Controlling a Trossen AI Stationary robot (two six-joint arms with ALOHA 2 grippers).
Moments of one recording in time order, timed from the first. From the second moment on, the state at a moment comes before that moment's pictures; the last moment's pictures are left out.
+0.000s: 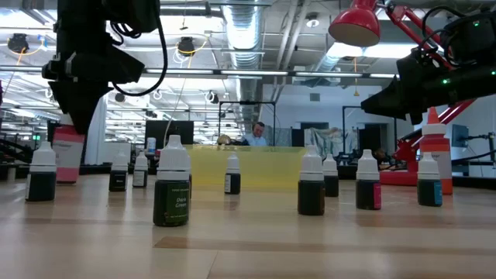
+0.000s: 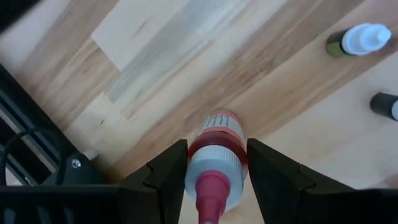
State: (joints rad) left arm -0.16 1.40 0.93 -1.19 -0.18 -1.04; right arm -0.39 0.48 0.02 0.34 0.16 0.17
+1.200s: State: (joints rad) left arm -0.16 1.39 0.91 -1.18 -0.25 -1.07; right arm -0.39 0.48 0.02 0.34 0.16 0.17
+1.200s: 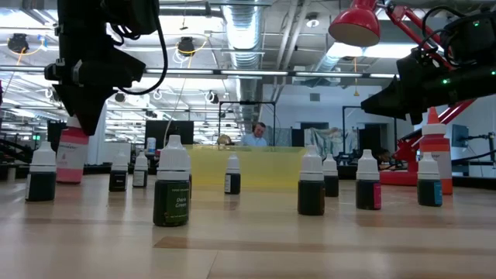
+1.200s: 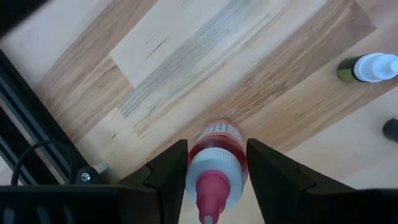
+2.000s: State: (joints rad) left arm -0.23 1.39 0.95 -1.34 -0.26 -1.17; right arm -0.39 0.48 0.02 0.34 0.16 0.17
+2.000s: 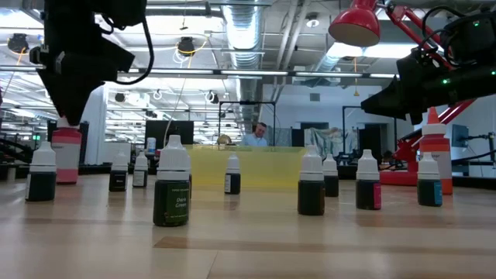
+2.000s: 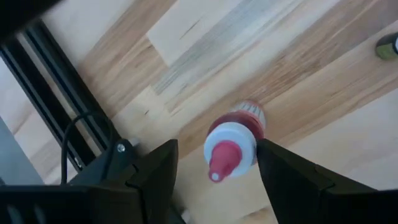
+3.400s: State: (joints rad) left arm -0.02 1.39 1.20 -1.03 -0.50 -0.60; right arm -0.39 0.48 0.02 0.34 0.16 0.17
